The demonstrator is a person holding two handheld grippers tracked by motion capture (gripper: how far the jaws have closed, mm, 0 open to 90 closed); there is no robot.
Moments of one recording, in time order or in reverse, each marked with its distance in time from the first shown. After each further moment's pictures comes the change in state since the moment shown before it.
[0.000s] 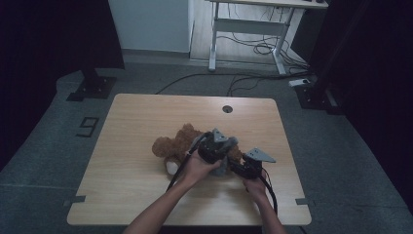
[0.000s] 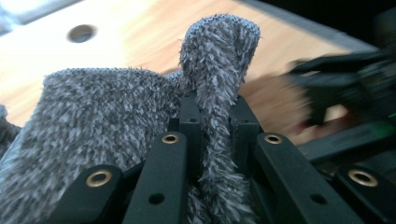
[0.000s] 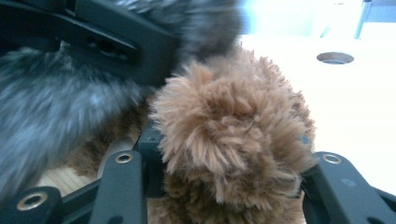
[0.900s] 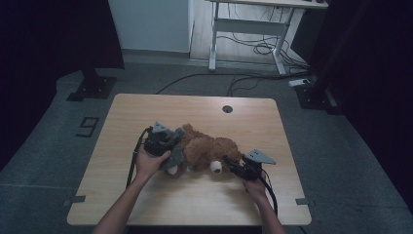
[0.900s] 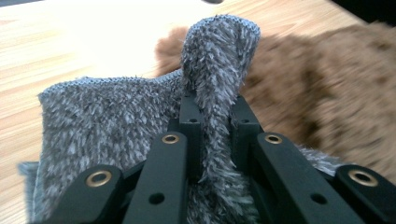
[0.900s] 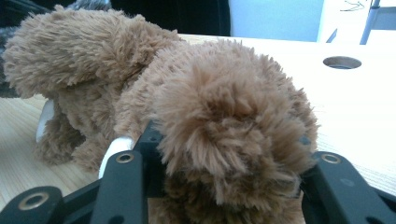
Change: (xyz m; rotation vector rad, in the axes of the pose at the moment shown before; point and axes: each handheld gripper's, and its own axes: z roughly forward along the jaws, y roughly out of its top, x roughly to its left) left arm 0.118 -0.079 -0.070 -0.029 0.107 -0.261; right arm 0.001 -0.004 -0.001 -0.018 0.025 -0.022
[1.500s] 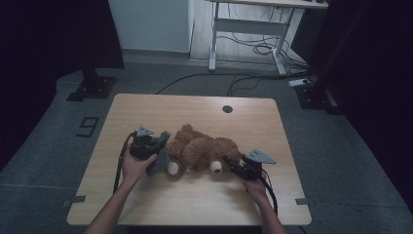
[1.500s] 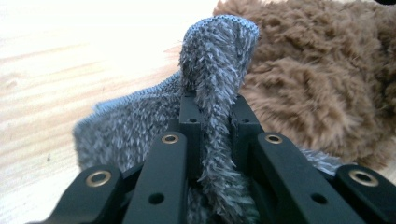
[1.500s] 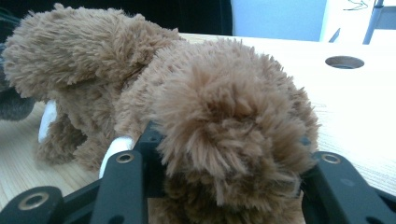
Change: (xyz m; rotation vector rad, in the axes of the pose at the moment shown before) left arm 0.033 -0.027 -0.015 0.016 0.028 -0.066; right arm -0.001 0.000 0.000 0.004 0.008 -0.001
